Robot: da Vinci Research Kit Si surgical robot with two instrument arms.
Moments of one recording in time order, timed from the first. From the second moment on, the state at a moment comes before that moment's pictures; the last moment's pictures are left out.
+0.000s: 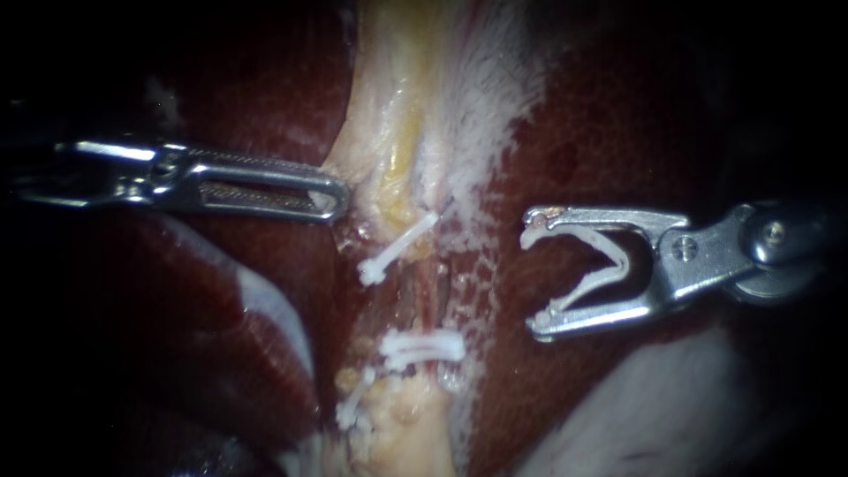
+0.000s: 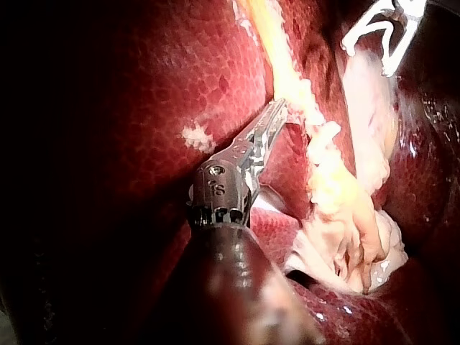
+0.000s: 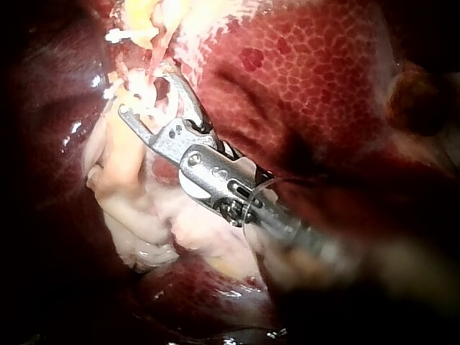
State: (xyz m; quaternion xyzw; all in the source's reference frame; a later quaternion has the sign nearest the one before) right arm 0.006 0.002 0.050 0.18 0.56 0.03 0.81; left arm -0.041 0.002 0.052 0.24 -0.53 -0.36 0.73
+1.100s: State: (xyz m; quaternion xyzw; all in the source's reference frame) right arm 0.015 -0.002 0.060 0.25 0.52 0.17 0.80; left arm -0.037 0.002 0.043 0.24 -0.54 -0.37 0.72
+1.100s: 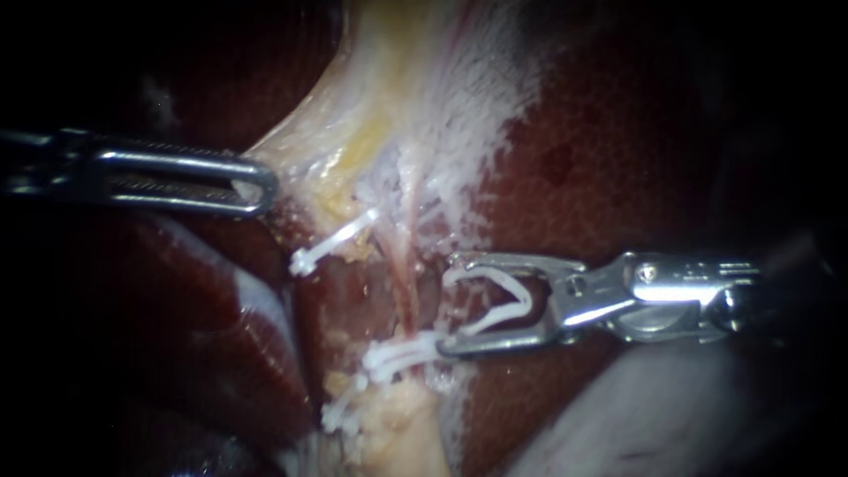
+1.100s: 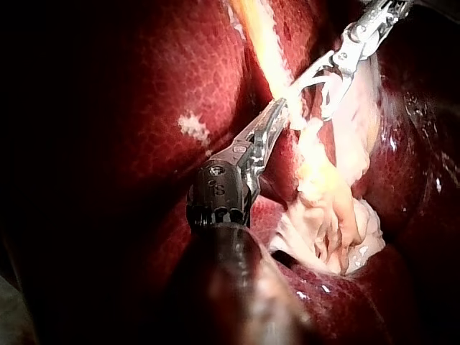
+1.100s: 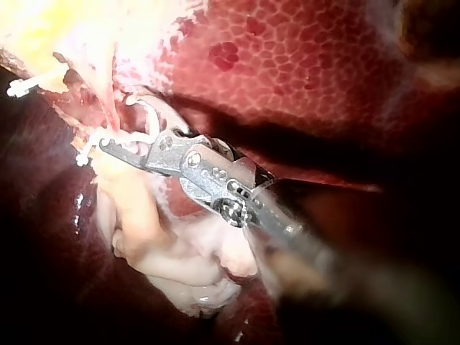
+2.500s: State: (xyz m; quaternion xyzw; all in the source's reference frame) right arm 0.019 -0.002 0.060 0.28 0.52 0.18 0.79; left arm -0.037 0.002 0.043 0.24 -0.54 -0.37 0.72
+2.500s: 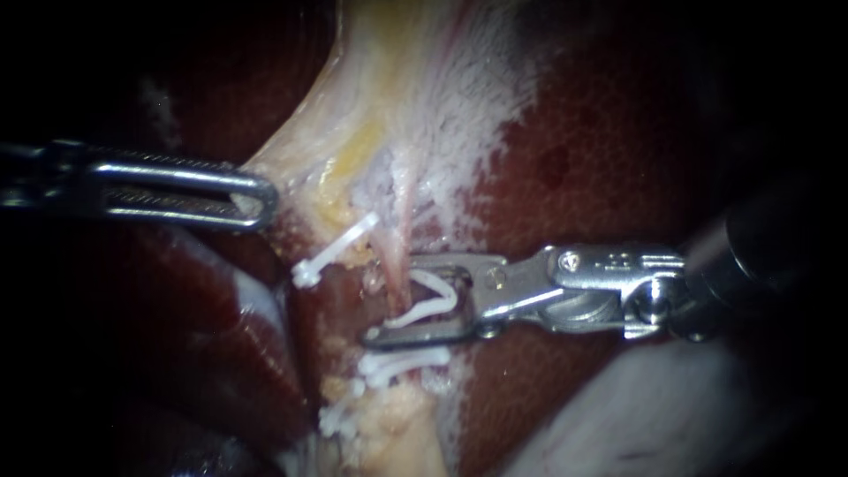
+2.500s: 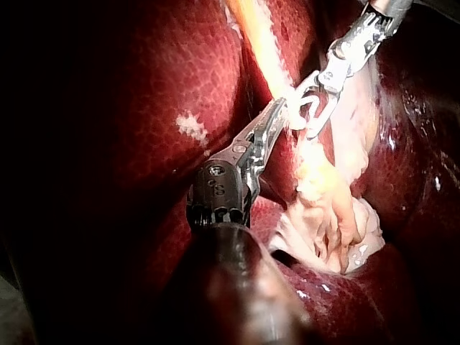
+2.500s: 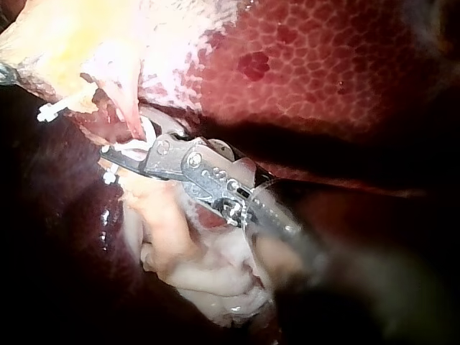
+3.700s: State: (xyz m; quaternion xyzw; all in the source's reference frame) right arm 0.018 -0.002 0.062 0.29 0.51 0.18 0.79; left arm -0.037 0.002 0.043 0.24 -0.54 -0.37 0.72
